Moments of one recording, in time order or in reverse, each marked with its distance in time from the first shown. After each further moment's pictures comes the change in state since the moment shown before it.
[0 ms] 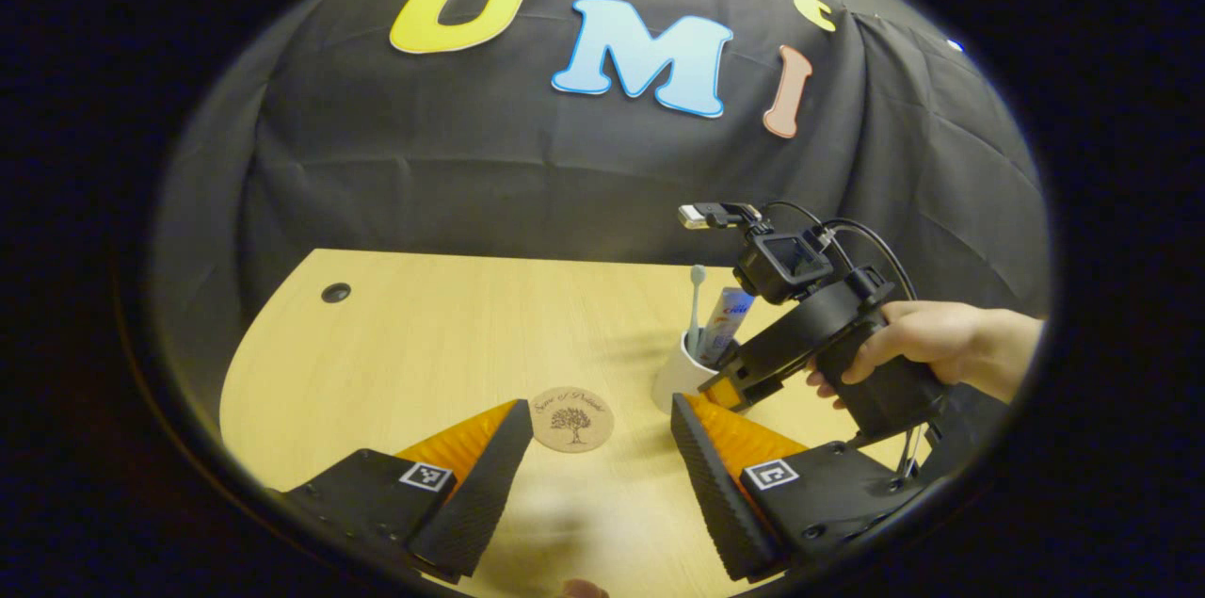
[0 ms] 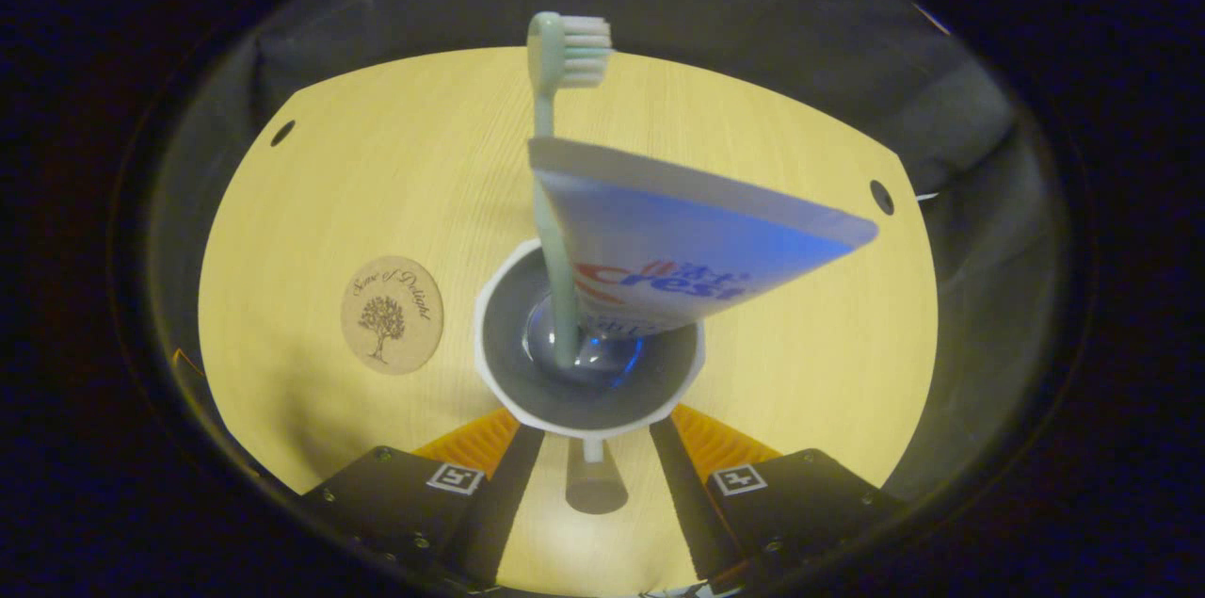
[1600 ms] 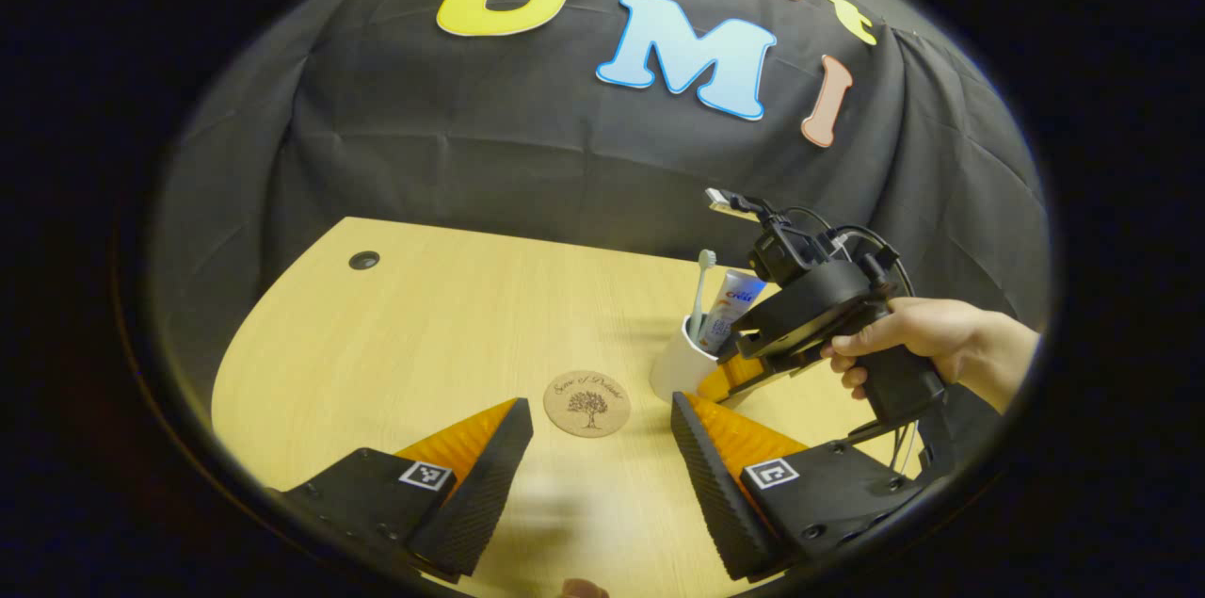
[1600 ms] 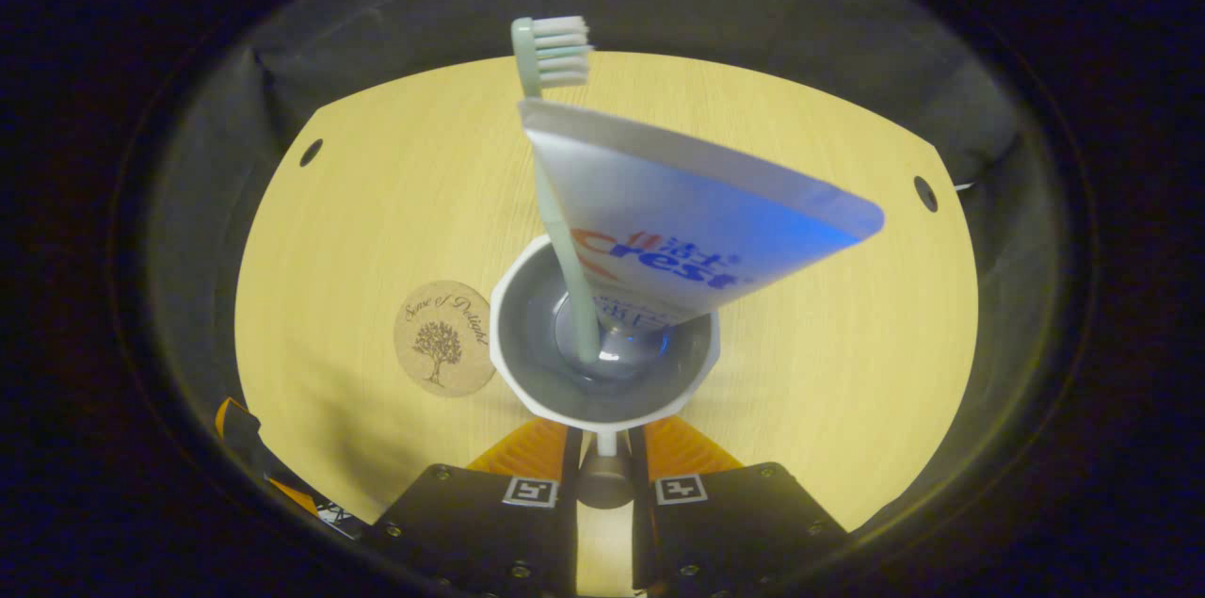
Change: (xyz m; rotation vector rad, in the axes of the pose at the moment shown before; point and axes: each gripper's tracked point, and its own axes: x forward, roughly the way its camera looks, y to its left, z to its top) left arm -0.012 0.015 -0.012 -0.088 0.010 0.073; right arm -0.001 0.028 0.018 0.028 -0.006 0.120
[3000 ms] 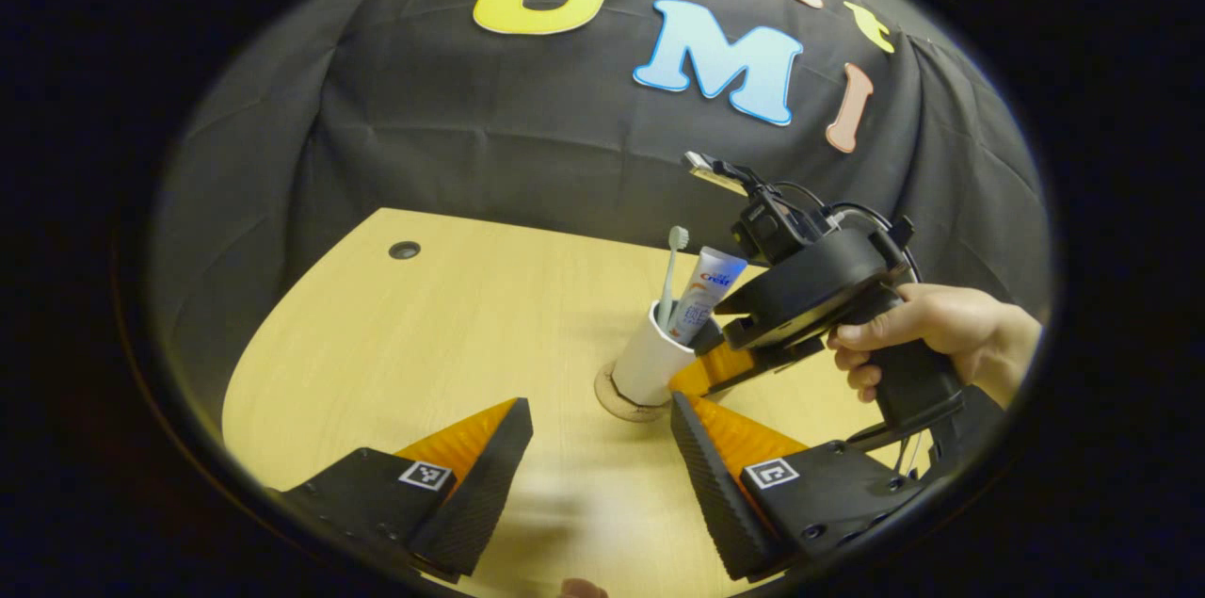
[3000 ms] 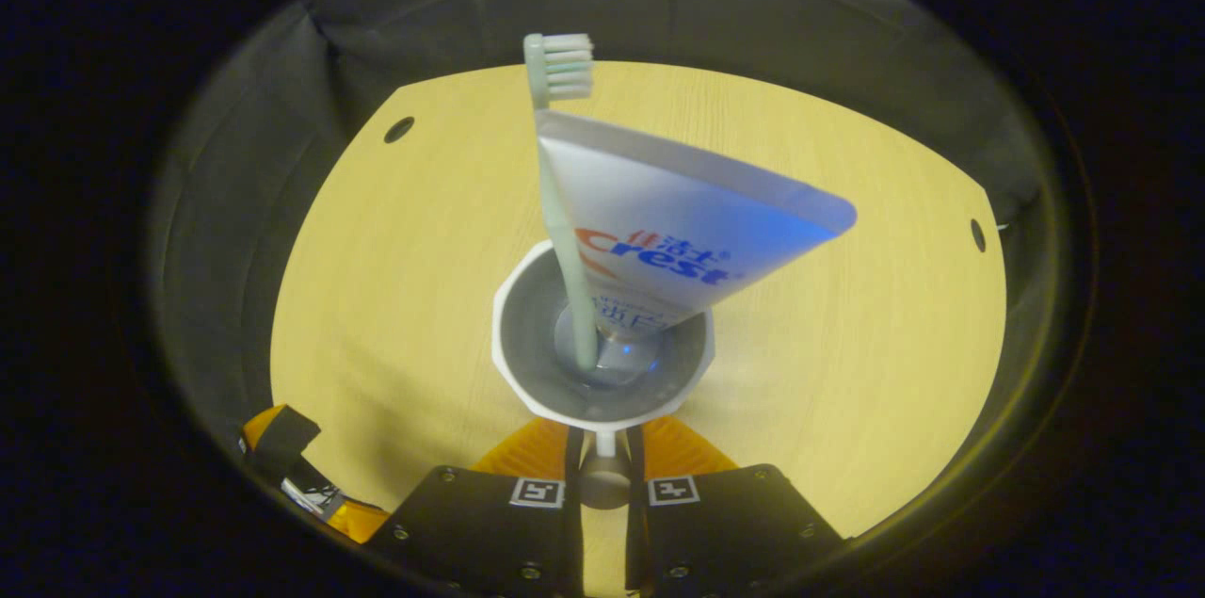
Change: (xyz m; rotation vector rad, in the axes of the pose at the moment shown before) left arm -0.024 0.057 -0.014 -0.030 0.006 0.059; right arm -0.012 0.088 0.002 -0.104 -0.038 0.107
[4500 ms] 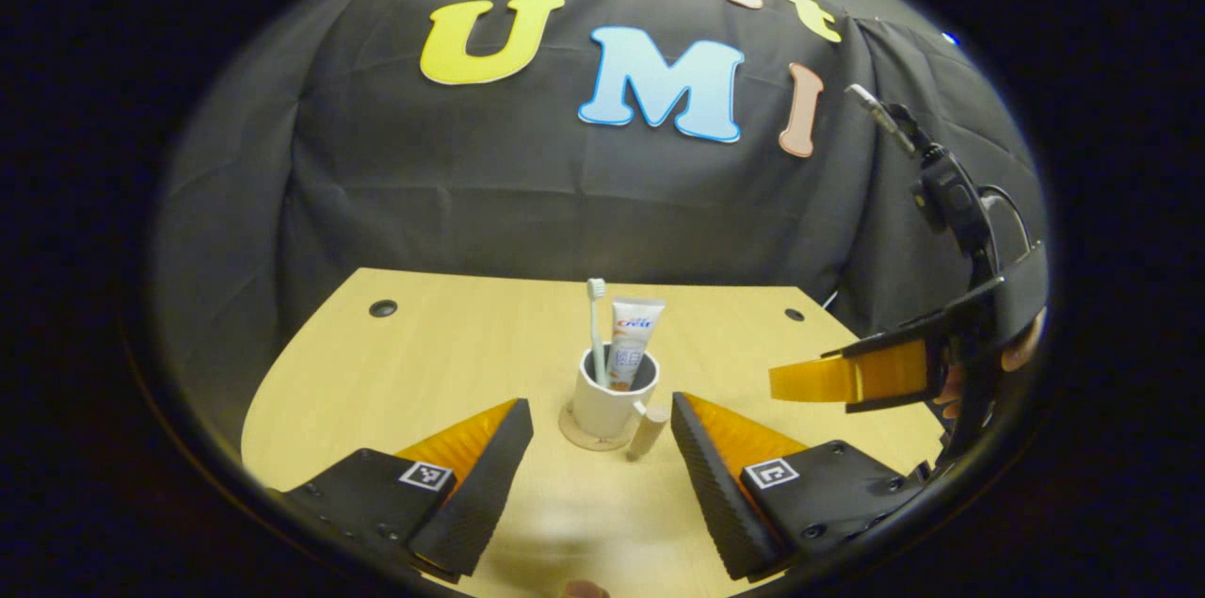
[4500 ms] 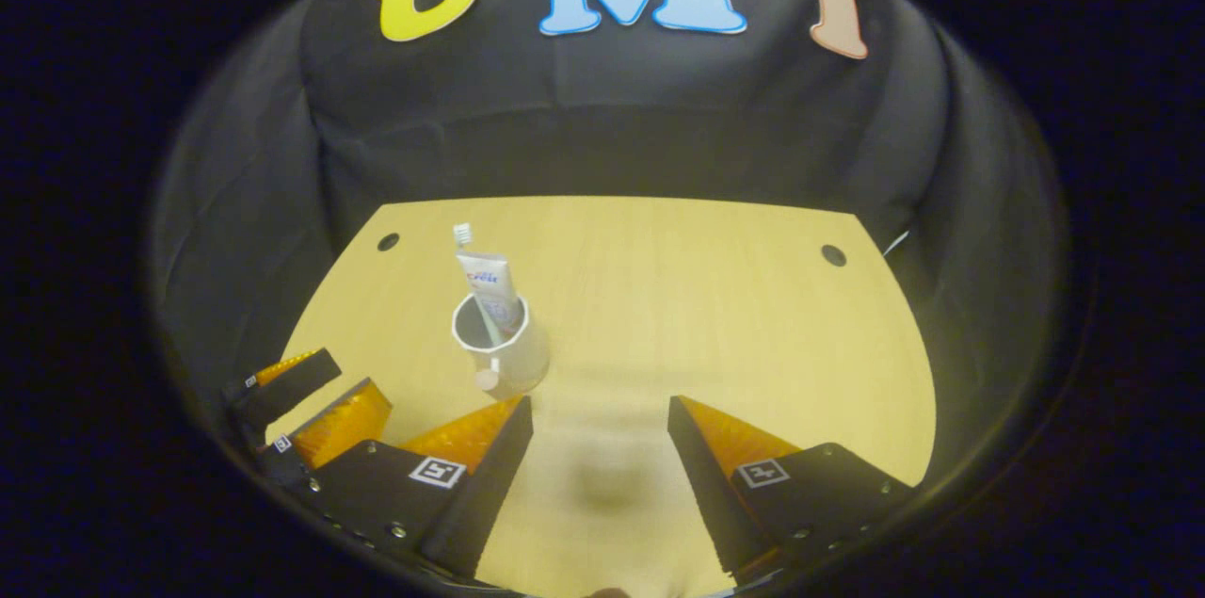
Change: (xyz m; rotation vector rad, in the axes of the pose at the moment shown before) left arm -0.017 -0.081 0.032 0.136 -0.125 -0.040; right arm -0.168 -0.101 -0.049 0.103 -0.484 -0.151
